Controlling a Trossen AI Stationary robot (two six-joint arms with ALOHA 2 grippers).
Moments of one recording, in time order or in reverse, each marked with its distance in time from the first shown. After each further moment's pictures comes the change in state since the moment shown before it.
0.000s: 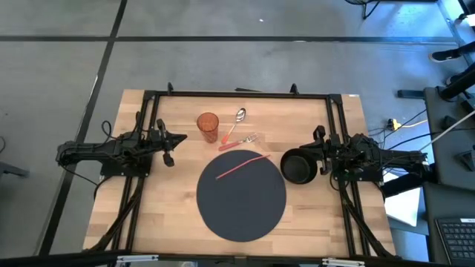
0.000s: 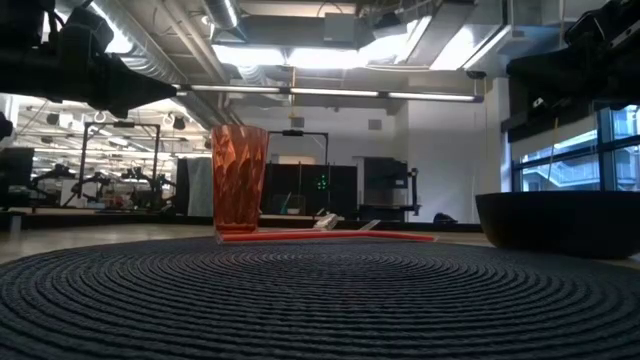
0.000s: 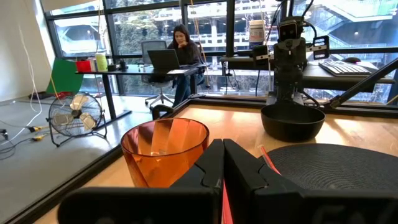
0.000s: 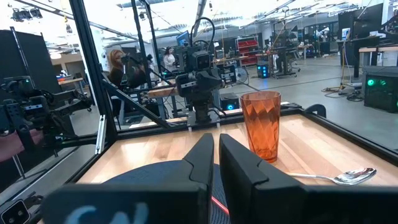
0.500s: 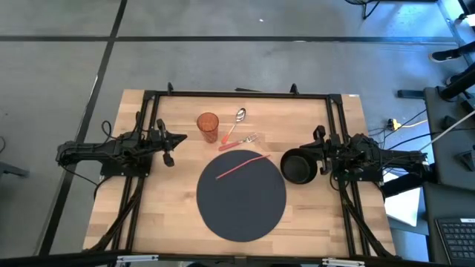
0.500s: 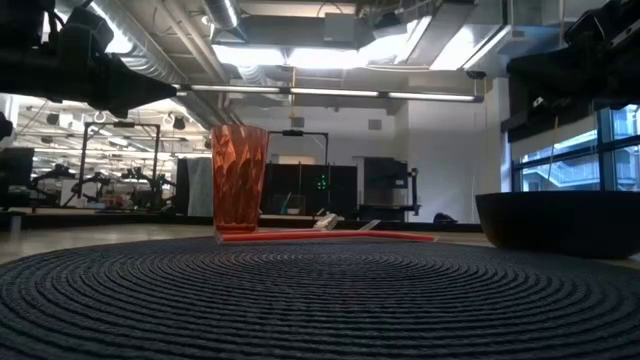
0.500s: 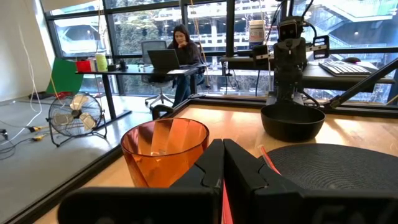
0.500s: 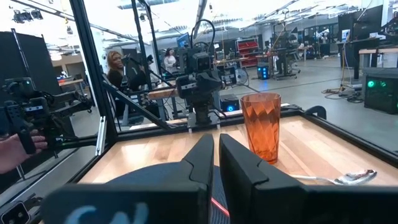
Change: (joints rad) left arm 0.000 0.000 0.000 0.000 0.000 0.000; right arm 0.000 0.000 0.000 0.010 0.000 0.000
